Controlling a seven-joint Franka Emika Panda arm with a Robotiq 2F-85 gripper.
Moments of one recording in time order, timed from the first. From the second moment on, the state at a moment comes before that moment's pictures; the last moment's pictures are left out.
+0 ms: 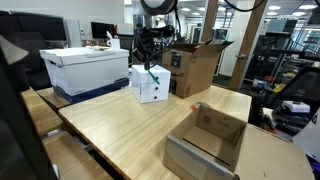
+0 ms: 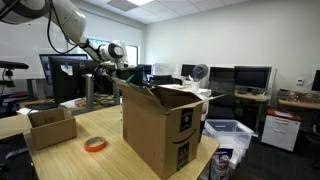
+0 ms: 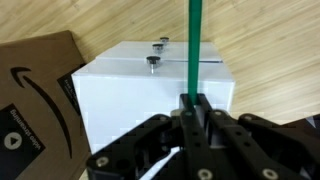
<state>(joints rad) 0.24 0.58 -0.08 -1.48 -0.13 2.03 0.82</state>
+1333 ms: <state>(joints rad) 0.24 0.71 -0.17 -1.29 -0.19 1.93 1.09</state>
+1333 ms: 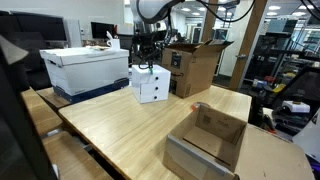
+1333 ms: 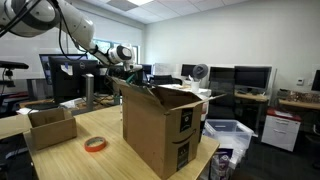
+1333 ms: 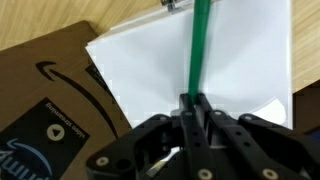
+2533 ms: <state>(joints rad) 0.24 0.72 -0.16 -1.28 -0.22 1.87 1.13</state>
